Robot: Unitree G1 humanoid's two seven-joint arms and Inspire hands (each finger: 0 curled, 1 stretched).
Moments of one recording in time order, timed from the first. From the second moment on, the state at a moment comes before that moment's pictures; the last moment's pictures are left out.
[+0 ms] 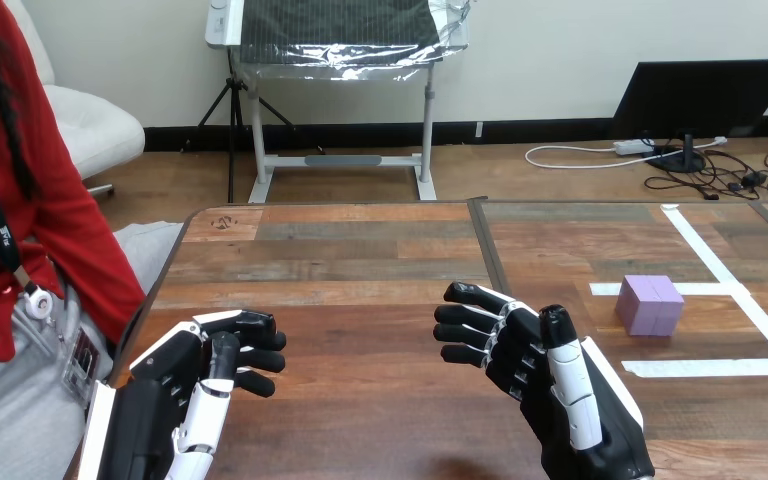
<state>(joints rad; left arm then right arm) 0.58 0.13 -0.10 -0.23 -0.07 -0.58 0.01 0.23 -0.09 0.03 0.08 0.24 -0.32 0.45</state>
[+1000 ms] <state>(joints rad) 0.57 0.13 -0.10 -0.23 -0.07 -0.55 0.01 -0.02 -0.12 0.01 0.41 0.08 -0.46 0.38</state>
